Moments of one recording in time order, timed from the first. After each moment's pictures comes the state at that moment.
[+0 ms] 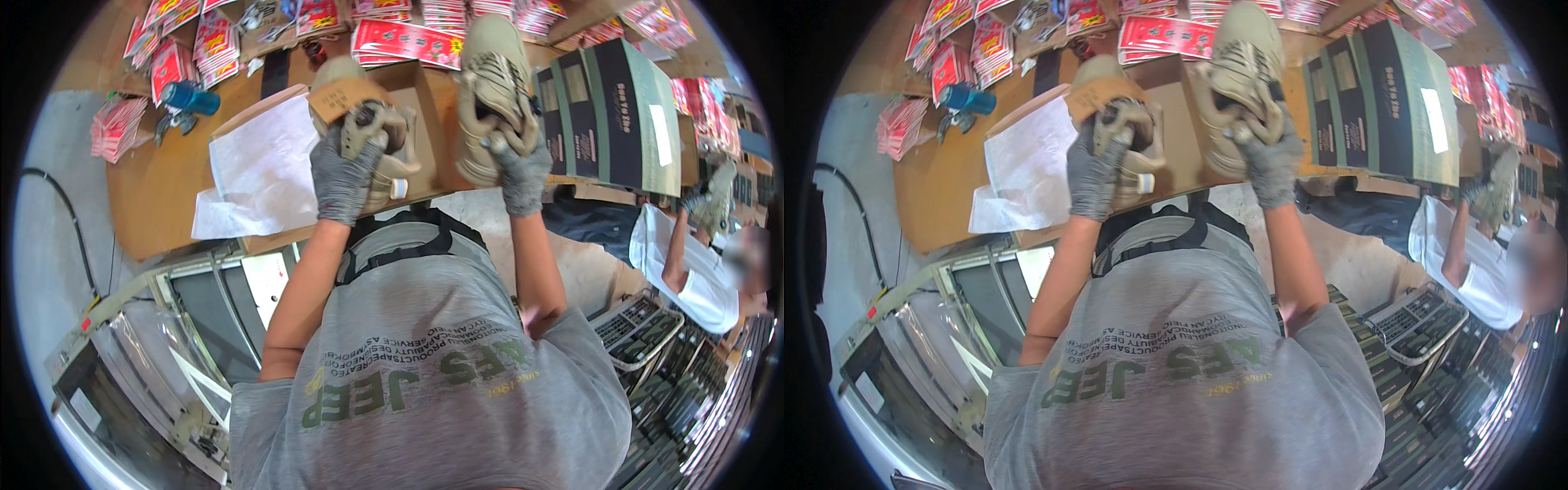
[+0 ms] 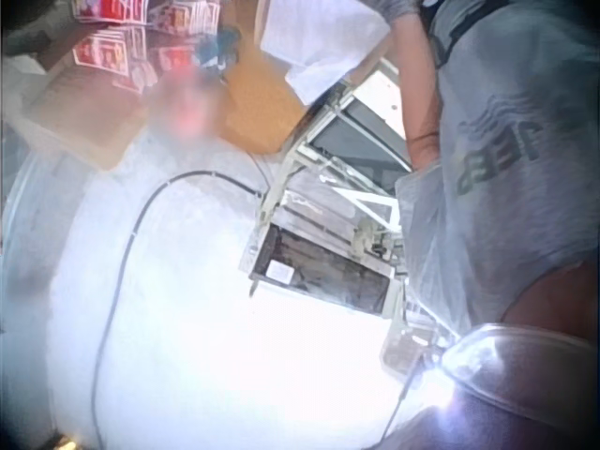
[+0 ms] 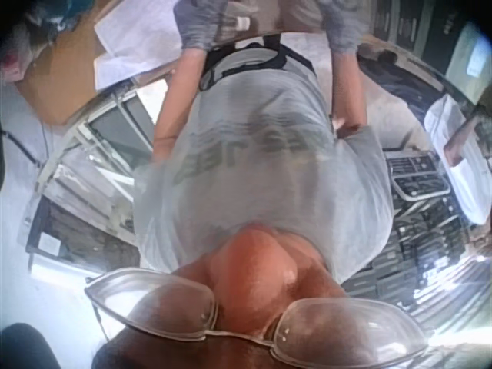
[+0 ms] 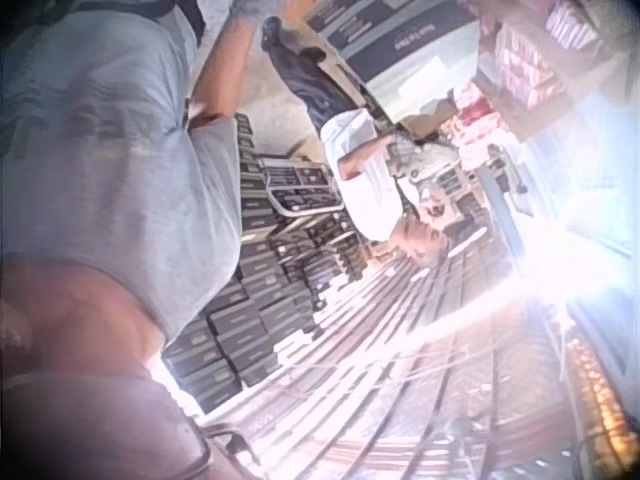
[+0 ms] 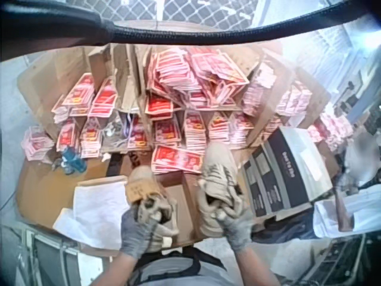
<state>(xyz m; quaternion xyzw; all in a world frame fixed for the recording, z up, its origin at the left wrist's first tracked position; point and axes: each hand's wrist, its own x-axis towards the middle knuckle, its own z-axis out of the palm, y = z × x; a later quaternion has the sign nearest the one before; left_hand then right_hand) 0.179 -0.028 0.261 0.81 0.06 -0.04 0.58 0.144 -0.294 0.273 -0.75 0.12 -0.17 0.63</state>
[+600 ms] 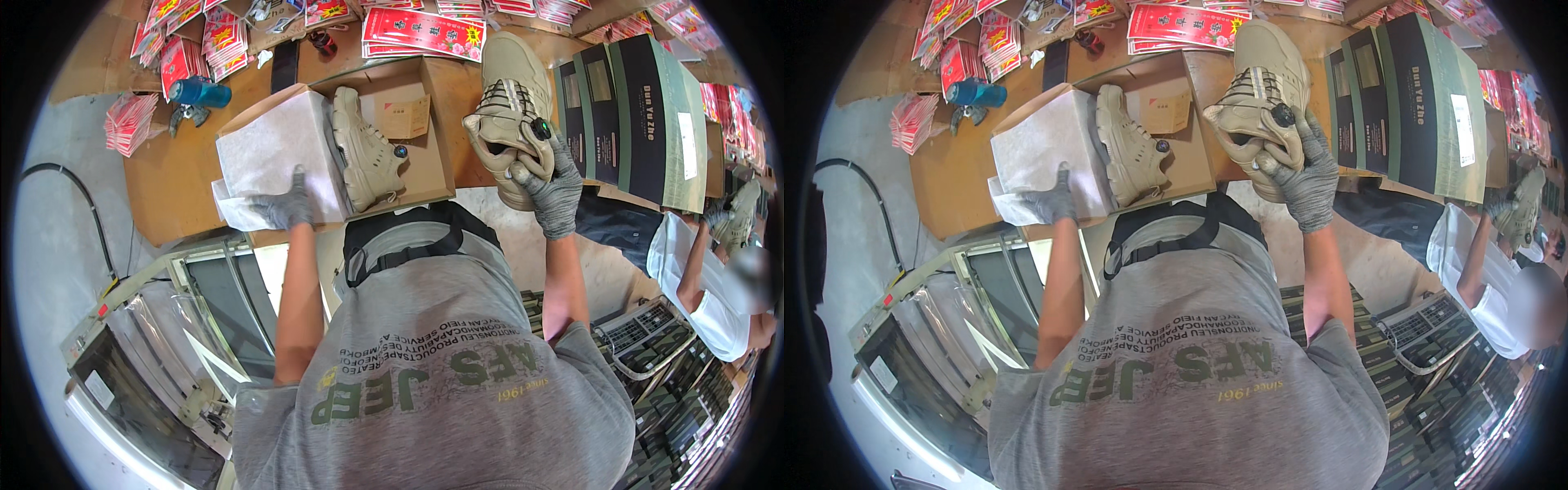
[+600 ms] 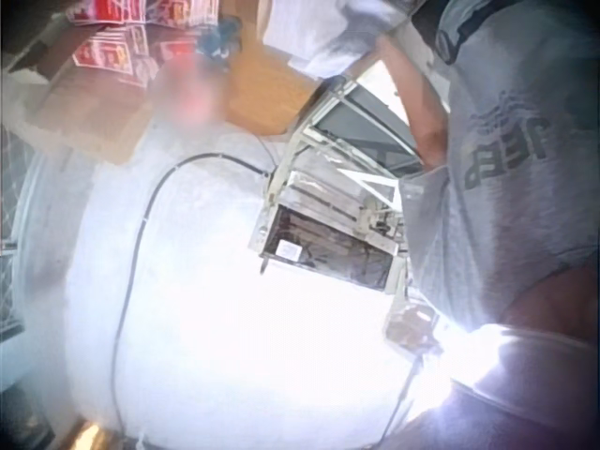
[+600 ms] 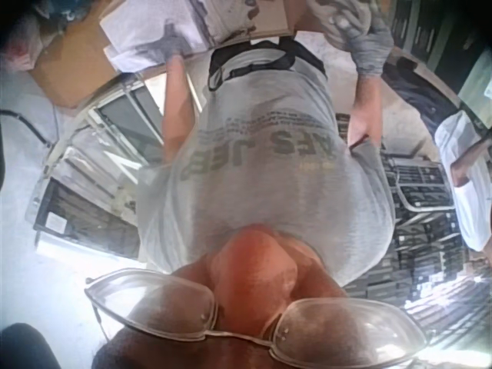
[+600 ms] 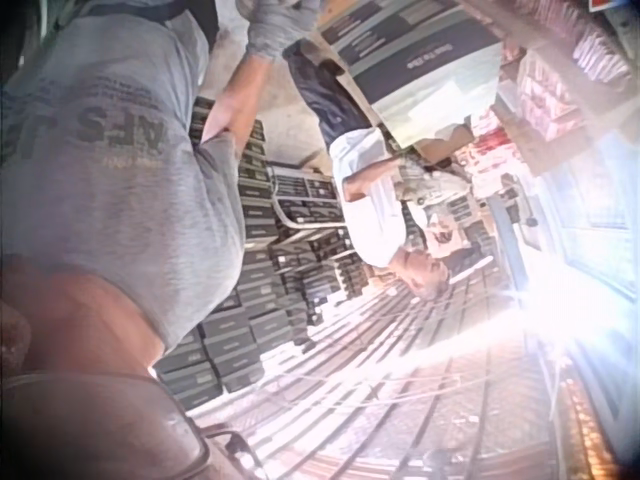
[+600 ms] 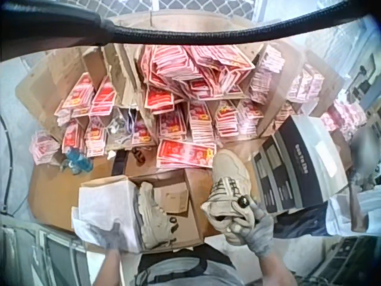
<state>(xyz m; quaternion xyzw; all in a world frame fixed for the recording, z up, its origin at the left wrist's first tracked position) 0.151 0.088 0.127 0.85 0.50 0.01 0.18 0.124 -0.354 0.263 -0.85 0.09 -0.08 0.51</state>
